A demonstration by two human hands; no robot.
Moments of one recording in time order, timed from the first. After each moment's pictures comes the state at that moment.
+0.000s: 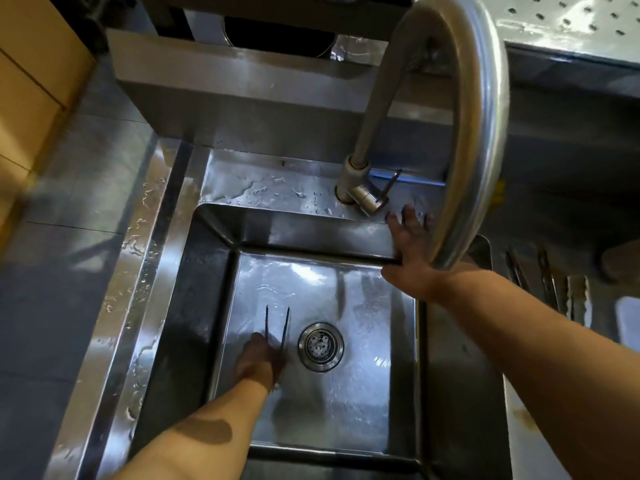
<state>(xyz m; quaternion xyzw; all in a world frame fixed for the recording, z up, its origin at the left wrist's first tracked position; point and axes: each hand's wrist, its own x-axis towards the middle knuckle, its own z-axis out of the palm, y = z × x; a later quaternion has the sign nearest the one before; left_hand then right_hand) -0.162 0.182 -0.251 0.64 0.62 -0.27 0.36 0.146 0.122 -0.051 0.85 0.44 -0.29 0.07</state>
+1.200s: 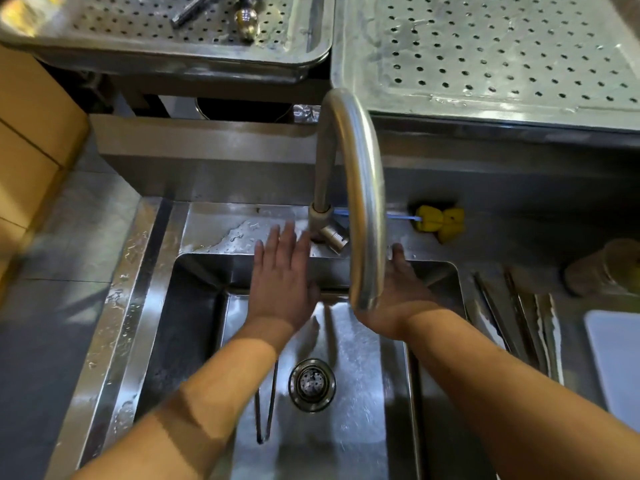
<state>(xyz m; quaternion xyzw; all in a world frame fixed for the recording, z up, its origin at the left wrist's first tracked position) -0.019 0.251 -0.067 0.94 0.33 0.04 0.13 0.134 0.116 -0.018 0.84 0.43 -0.33 0.00</state>
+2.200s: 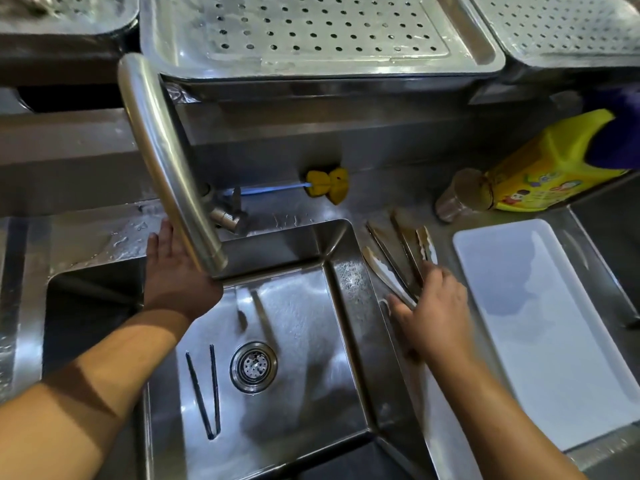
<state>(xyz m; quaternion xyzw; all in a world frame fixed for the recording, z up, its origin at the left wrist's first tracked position) -0.013 0.268 -0.090 0.95 0.29 -0.04 0.08 0.137 -0.091 -0.021 0.99 0.11 -0.07 -0.08</state>
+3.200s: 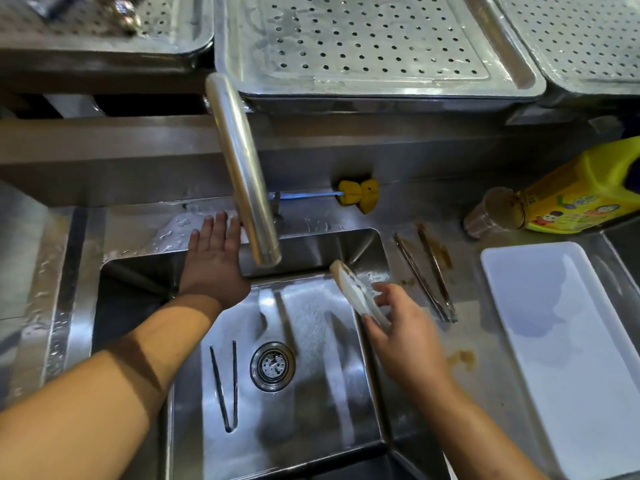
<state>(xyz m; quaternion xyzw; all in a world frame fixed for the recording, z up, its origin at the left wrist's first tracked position) -0.016 0.269 -0.059 0.94 0.30 -0.06 0.13 0.080 -0.037 -0.004 0.93 0.21 -0.17 -0.27</state>
